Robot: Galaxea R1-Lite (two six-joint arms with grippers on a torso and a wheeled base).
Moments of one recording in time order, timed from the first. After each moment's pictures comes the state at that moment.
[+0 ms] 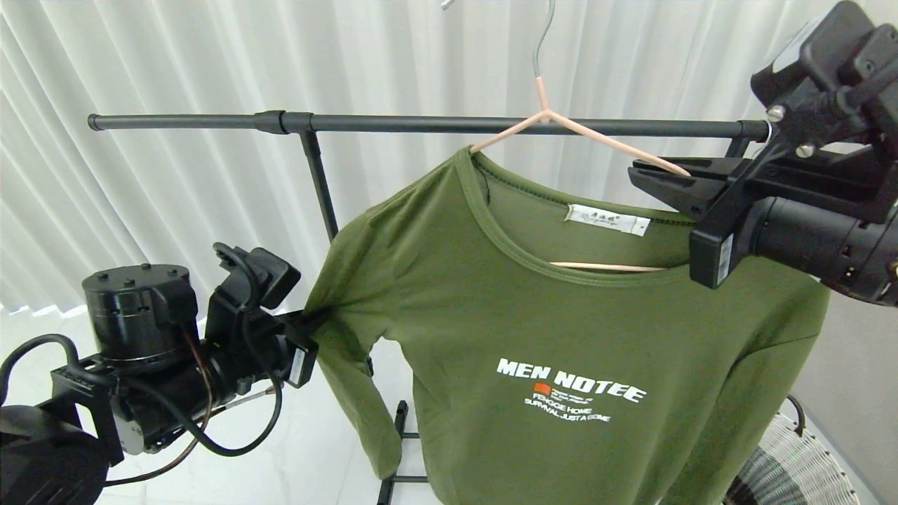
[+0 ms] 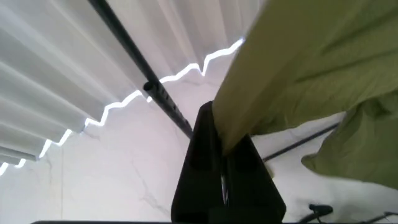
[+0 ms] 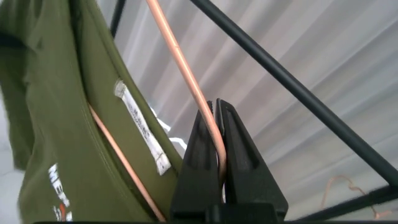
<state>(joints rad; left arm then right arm) -0.24 1.59 -0.46 -0.83 -0.10 0.37 0.86 1.37 -1.01 -0.40 -0.18 -0.52</state>
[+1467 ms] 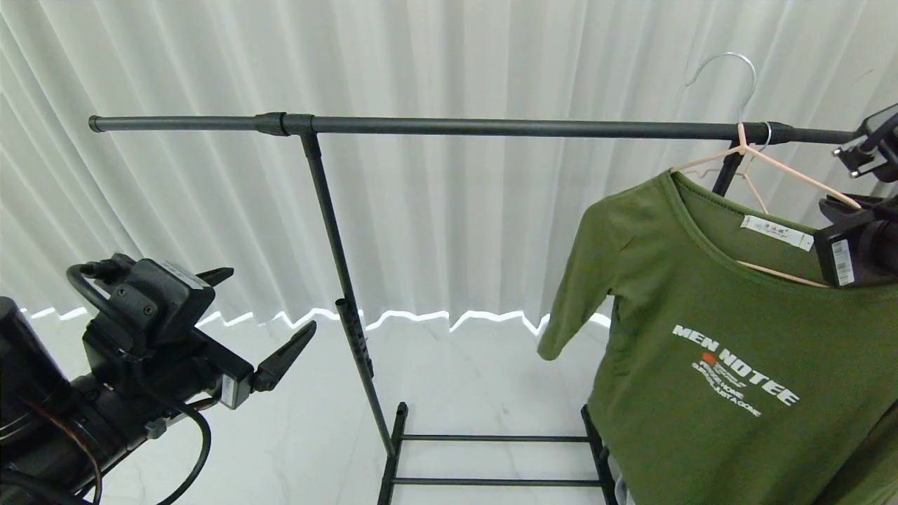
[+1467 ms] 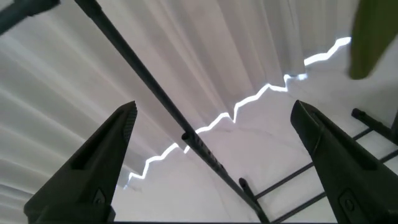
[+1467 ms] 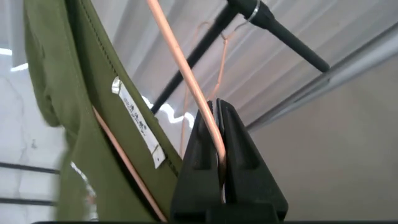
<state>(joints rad) -0.24 1.35 -0.28 -1.01 -0.10 0.53 0.47 1.25 -0.84 -0.38 -0.55 -0.48</state>
